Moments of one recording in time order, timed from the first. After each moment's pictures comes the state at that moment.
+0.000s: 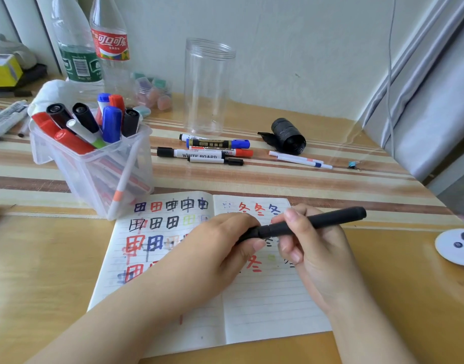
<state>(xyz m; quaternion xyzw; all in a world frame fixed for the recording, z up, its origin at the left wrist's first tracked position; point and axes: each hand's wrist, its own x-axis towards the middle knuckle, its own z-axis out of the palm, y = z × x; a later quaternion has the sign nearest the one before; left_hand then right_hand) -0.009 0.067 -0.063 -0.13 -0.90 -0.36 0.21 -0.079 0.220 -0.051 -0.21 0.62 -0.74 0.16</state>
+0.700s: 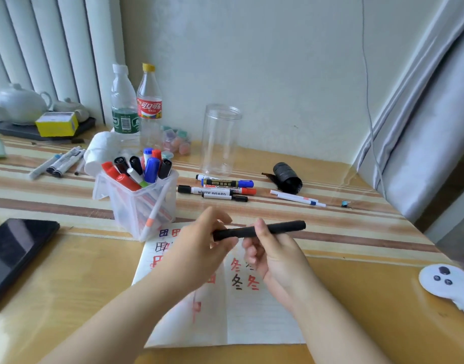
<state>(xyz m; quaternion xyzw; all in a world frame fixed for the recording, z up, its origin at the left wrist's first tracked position) 0.007 0.057 -0.037 0.06 -0.86 -0.42 0.28 -0.063 0.187 -0.025 -0.13 0.59 -0.75 0.28</state>
